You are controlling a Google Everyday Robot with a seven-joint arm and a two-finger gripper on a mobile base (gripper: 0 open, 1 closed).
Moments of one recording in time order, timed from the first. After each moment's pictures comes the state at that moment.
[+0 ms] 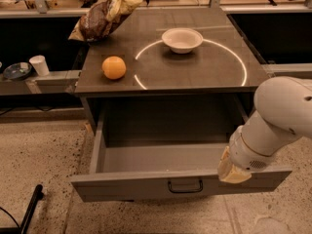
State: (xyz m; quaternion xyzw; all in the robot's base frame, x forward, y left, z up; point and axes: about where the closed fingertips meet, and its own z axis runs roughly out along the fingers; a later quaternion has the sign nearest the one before) arm 0.391 -0.187 0.717 -0.67 0.74 0.09 0.07
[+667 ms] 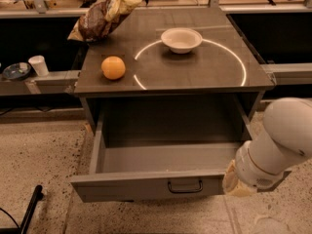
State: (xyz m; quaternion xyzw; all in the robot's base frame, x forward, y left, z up) arm 0.369 -0.197 0.693 -0.66 0.74 0.09 0.08
